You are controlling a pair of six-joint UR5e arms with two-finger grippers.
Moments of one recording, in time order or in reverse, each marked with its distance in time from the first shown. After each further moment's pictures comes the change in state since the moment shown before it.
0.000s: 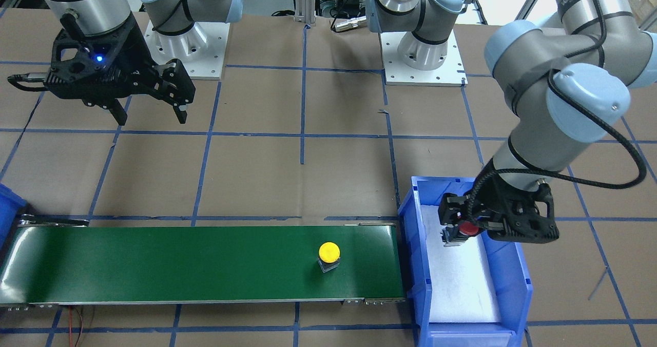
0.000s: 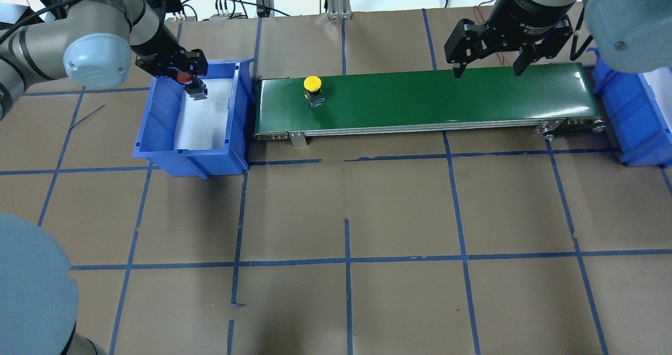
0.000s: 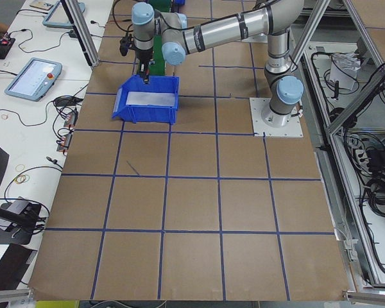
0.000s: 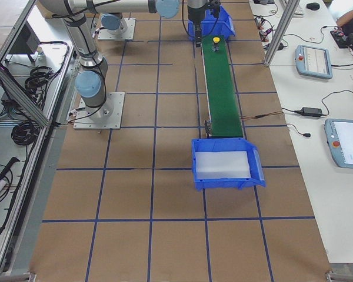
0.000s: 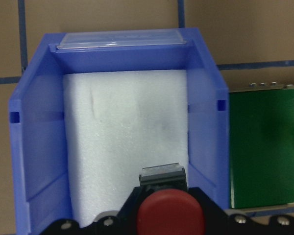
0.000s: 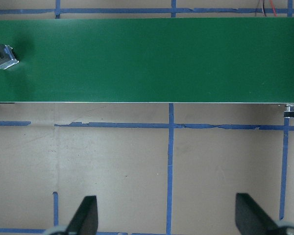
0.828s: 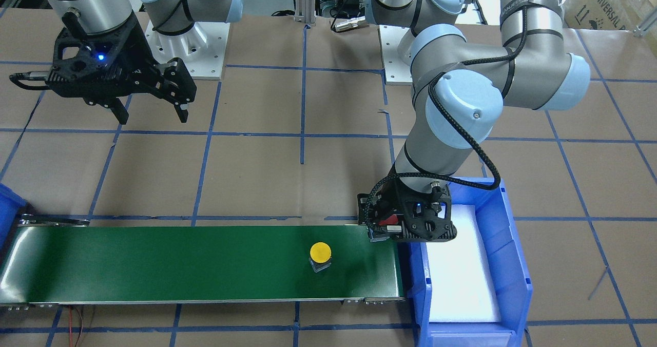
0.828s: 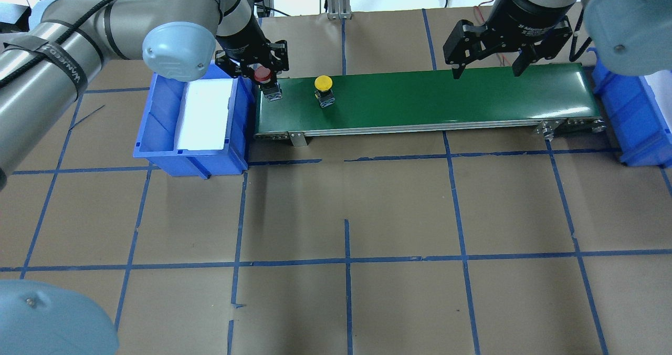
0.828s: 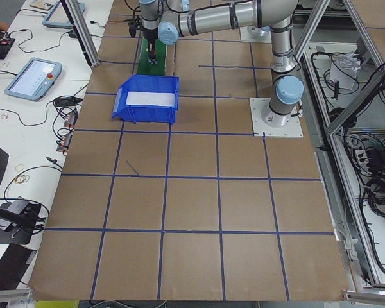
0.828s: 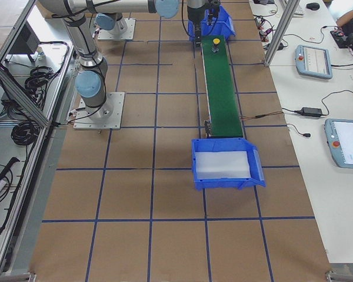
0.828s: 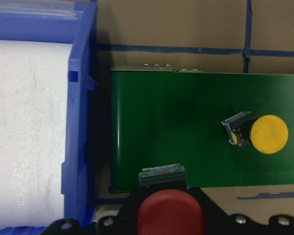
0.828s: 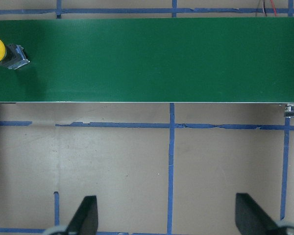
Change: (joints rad) left arm -0.172 -0.088 0.022 0.046 -0.007 -0.241; right arm 0.001 -0.003 0.002 -0.002 0.001 0.001
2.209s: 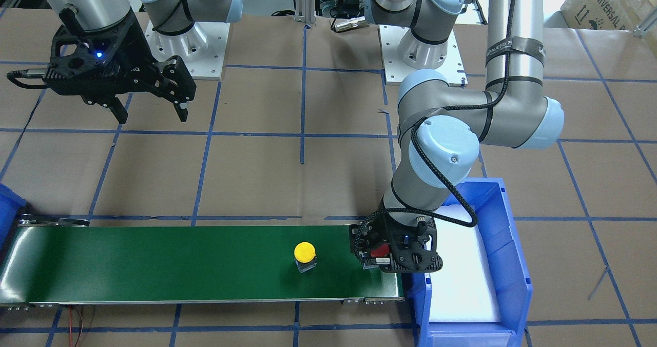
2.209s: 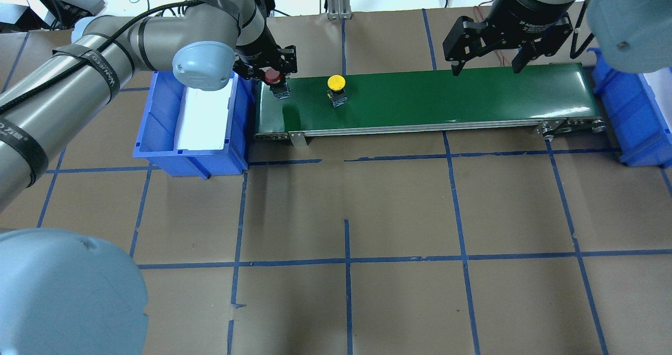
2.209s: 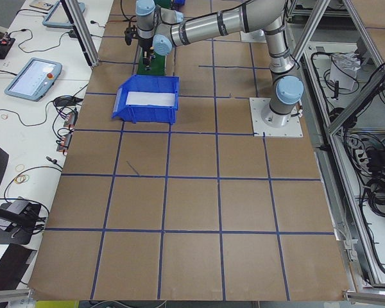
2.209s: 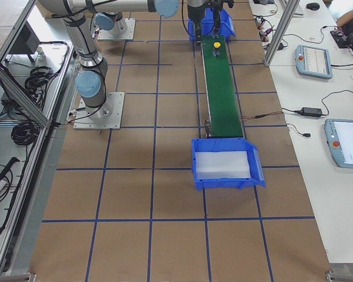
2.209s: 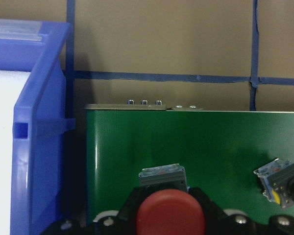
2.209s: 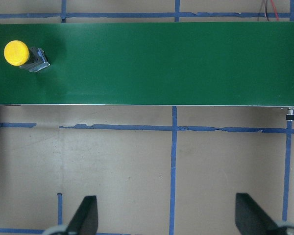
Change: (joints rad) left arm -0.004 -0.087 0.000 0.128 0.001 -0.002; right arm -0.001 0.000 -0.008 0.000 0.014 -0.005
